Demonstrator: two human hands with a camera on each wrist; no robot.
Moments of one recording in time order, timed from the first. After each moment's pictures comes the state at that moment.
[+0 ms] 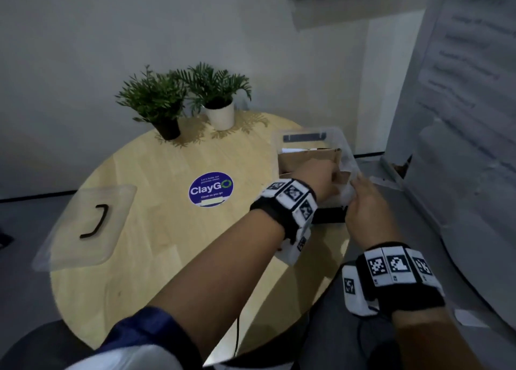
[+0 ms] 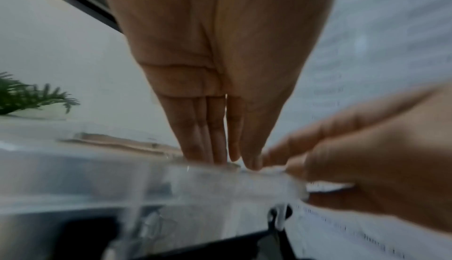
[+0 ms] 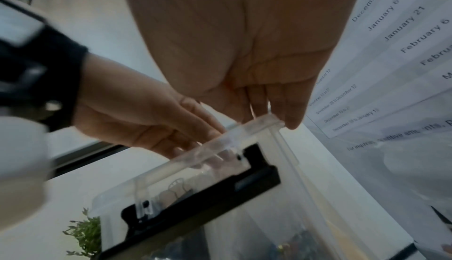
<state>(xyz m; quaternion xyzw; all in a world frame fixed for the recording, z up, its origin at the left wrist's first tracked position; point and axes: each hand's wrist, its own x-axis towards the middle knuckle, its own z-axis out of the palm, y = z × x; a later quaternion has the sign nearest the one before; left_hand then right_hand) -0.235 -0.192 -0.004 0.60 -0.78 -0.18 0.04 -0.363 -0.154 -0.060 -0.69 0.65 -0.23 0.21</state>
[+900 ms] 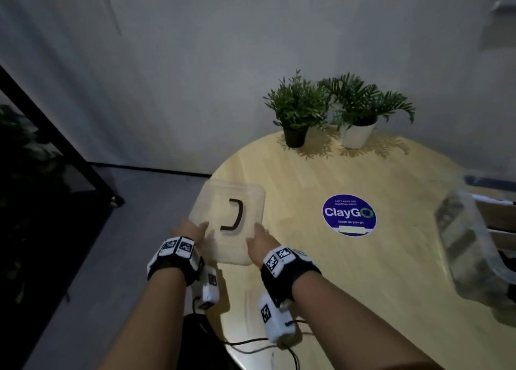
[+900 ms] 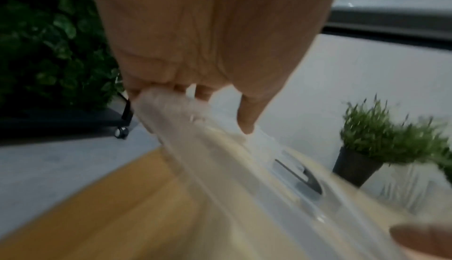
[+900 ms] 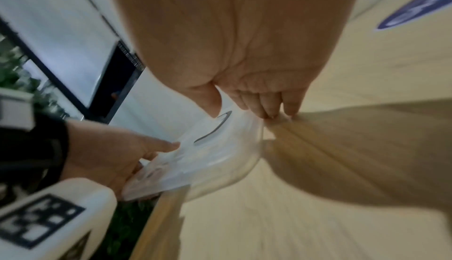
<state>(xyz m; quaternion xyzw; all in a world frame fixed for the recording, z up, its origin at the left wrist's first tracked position) 0.280 -0.008 -0.130 0.94 -0.17 -0.25 0.16 0.103 -0.074 -0.126 -0.79 0.44 0.02 0.43</state>
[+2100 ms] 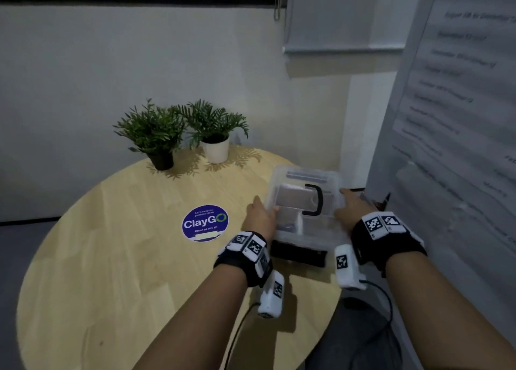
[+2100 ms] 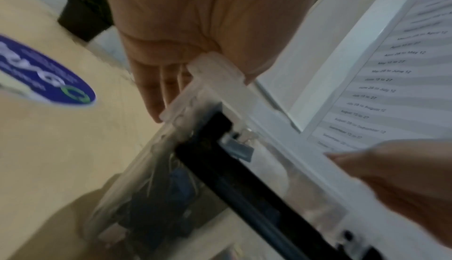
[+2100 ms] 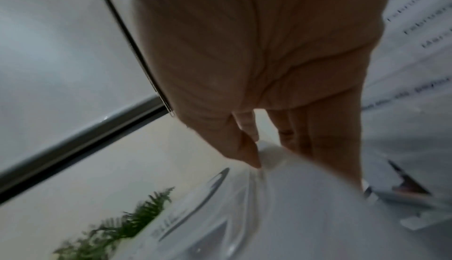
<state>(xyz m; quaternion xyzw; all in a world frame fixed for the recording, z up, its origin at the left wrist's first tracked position) -0.147 -0.184 -0.052 0.75 -0.49 -0.33 0.30 -0.331 -0.221 -0.001 -0.62 0.71 -0.10 0.31</state>
